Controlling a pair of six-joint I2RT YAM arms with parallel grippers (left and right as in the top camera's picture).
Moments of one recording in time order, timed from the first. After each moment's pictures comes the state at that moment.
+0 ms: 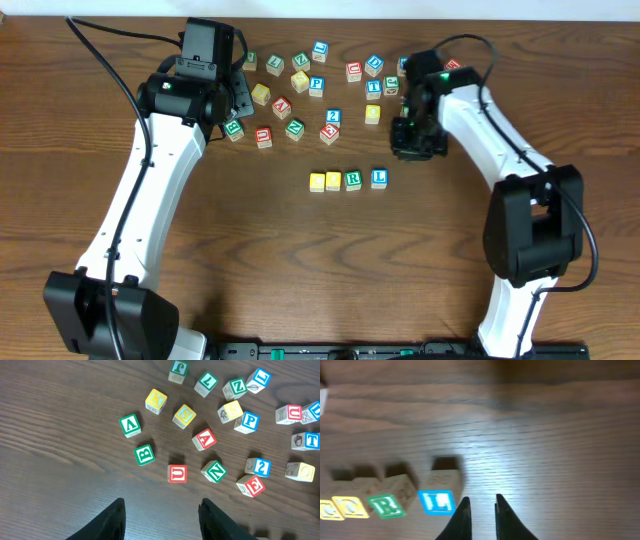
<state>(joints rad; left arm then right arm) -0.20 1.66 1.58 -0.92 -0.14 -0.41 0.25 2.06 1.64 -1.10 -0.13 0.36</state>
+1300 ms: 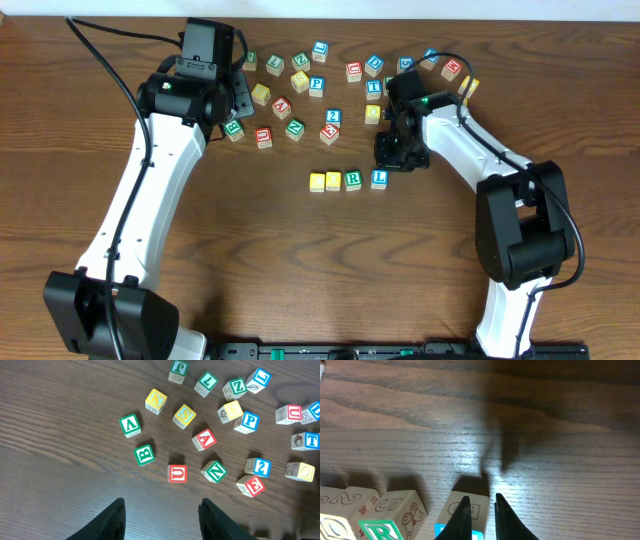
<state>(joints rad) -0.20 1.66 1.58 -0.92 -0.14 -0.41 0.32 2.06 1.48 -0.87 -0.17 0.35</state>
